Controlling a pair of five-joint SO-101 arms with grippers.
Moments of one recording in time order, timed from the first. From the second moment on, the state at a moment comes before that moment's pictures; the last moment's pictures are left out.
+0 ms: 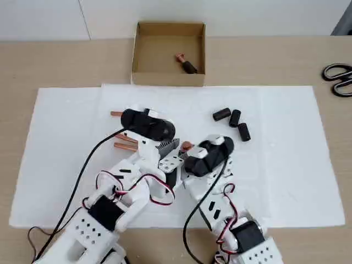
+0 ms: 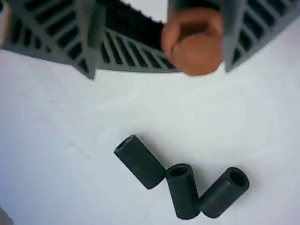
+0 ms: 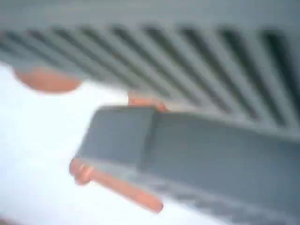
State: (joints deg) left arm 33.6 -61.4 66.9 34.8 22.4; right arm -30.4 -99.6 93.3 33.0 -1.9
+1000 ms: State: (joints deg) left arm -10.7 -83.2 58.3 67.5 2.0; right arm -12.2 -99.5 85.5 43.3 1.0
